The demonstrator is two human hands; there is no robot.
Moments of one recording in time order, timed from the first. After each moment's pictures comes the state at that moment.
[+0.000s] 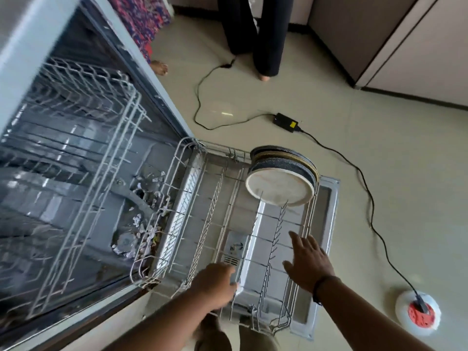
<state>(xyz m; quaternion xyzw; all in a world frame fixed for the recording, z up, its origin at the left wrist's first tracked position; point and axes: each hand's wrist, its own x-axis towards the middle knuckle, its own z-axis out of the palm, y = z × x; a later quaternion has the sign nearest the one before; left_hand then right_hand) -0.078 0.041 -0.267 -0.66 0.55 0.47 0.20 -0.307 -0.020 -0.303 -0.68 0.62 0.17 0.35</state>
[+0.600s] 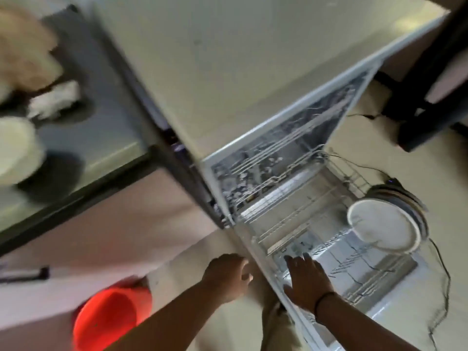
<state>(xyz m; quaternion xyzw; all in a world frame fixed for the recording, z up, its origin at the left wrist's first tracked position) 0.000 0.305 -0.169 -0.84 0.40 0.36 0.00 -0.158 0.151 -0.215 -0.92 0.23 0.30 0.14</state>
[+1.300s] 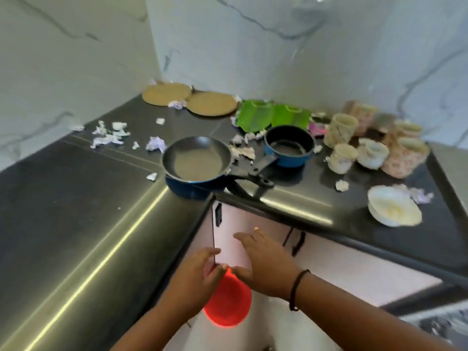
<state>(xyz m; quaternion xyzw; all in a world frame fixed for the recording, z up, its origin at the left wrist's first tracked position) 0.003 0.796 0.052 -0.92 -0.06 0.01 -0.38 0.082 0.622 0.074 -0.93 -0.33 0.12 0.14</state>
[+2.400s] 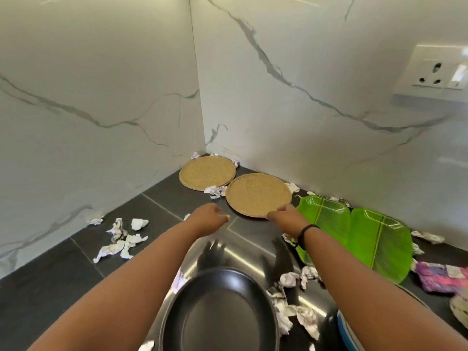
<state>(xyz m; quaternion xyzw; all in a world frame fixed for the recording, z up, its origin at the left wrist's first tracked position) 0.460 1.007 0.147 -0.92 -0.23 0.05 -0.30 0.557 0.808 0.139 -0.85 -0.05 0.22 0.48</state>
